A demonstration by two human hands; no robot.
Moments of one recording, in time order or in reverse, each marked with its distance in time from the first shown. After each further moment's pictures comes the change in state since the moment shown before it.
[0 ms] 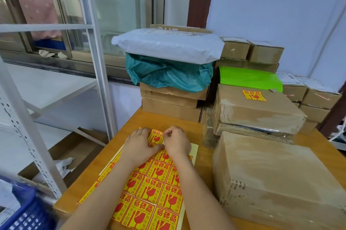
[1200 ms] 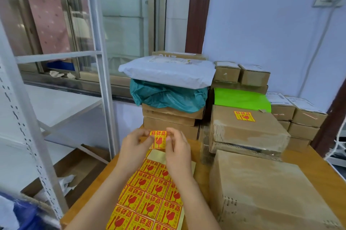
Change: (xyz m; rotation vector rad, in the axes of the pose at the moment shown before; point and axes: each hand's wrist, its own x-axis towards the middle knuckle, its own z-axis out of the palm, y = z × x) left_hand -0.028 0.049 -0.086 -0.704 0.234 -0.063; right_hand -0.049 -0.032 -0.060 0.448 0.178 -0.353
